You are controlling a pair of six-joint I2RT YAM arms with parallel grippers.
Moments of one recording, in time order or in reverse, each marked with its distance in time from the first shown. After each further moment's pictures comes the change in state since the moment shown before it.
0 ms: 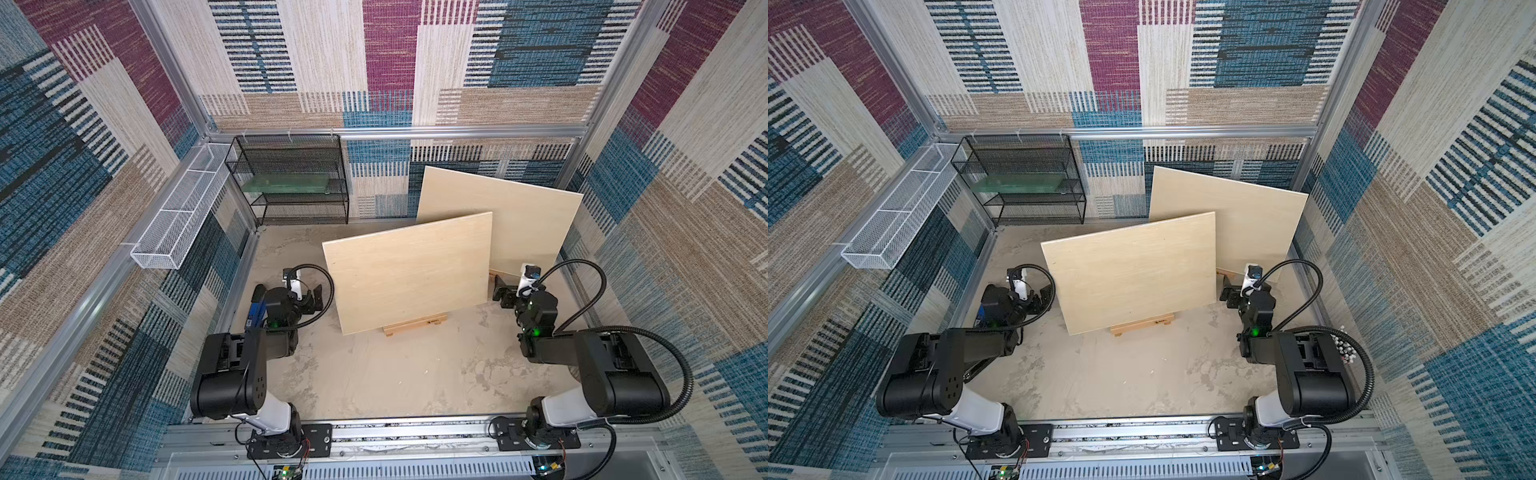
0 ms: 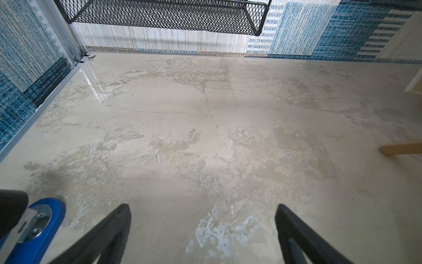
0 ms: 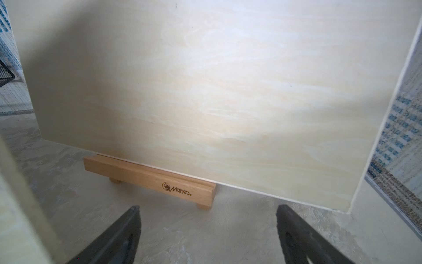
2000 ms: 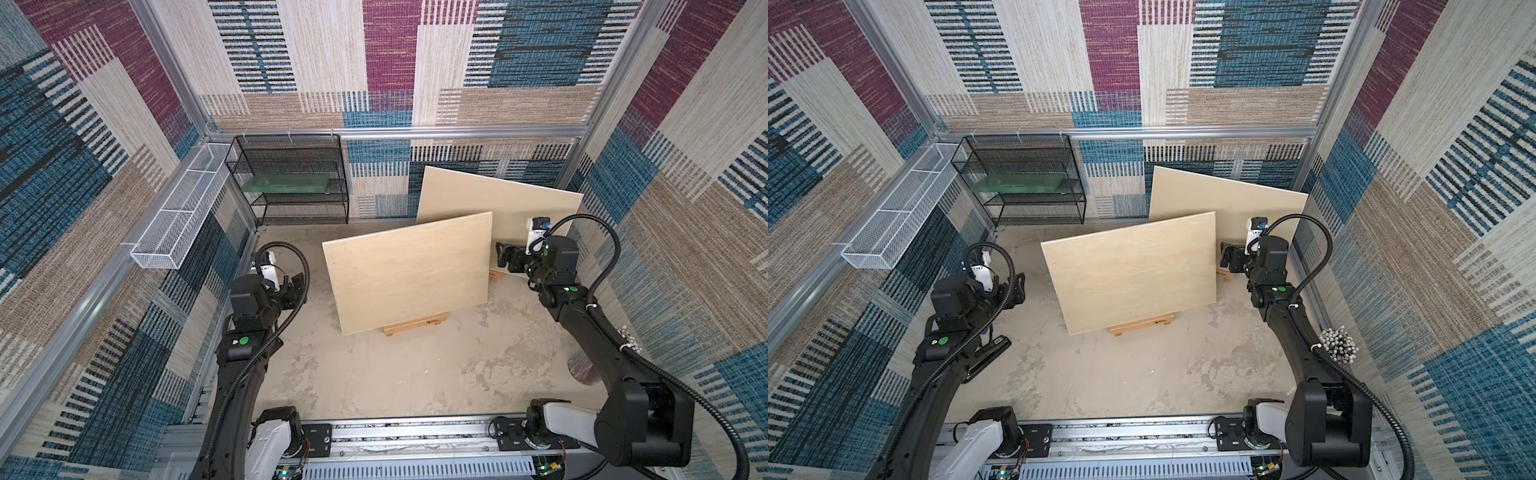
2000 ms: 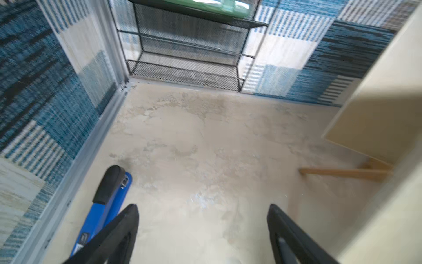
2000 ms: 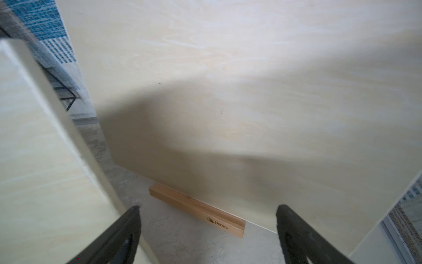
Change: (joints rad) left arm -0.002 -0.727 0.351 -1.110 -0.020 -0.105; right arm 0.003 -0.234 0.637 -1.070 -0.183 0.029
